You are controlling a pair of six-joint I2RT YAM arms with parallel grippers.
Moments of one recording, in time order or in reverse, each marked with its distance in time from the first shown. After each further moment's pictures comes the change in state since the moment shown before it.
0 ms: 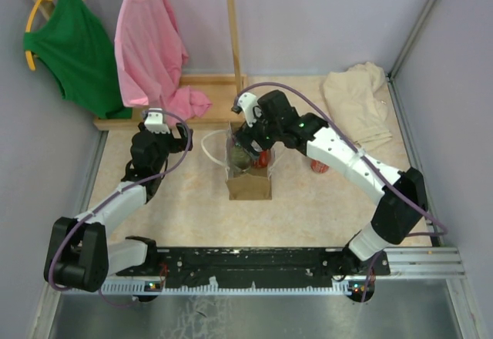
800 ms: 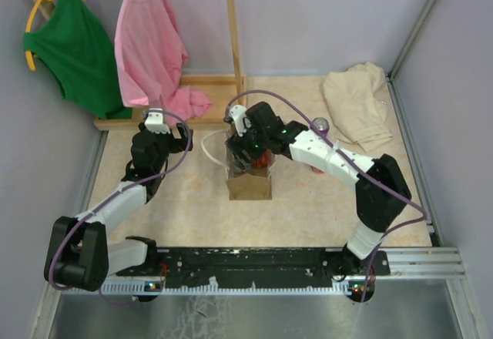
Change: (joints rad) left arm 0.000 0.005 0.000 0.000 0.000 0.000; right arm 0.027 0.108 -0.079 0.130 -0.090 0.086
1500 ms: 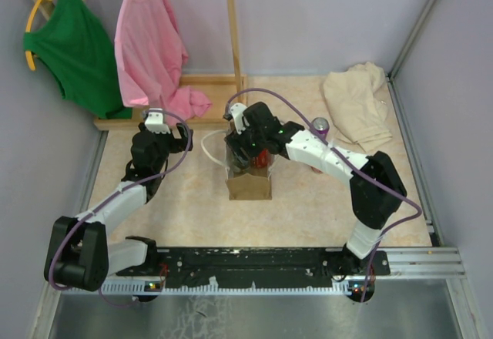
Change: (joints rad) left arm 0.000 0.000 0.000 0.000 0.000 0.000; right arm 0.002 0.055 0.002 0.068 0.071 0.061
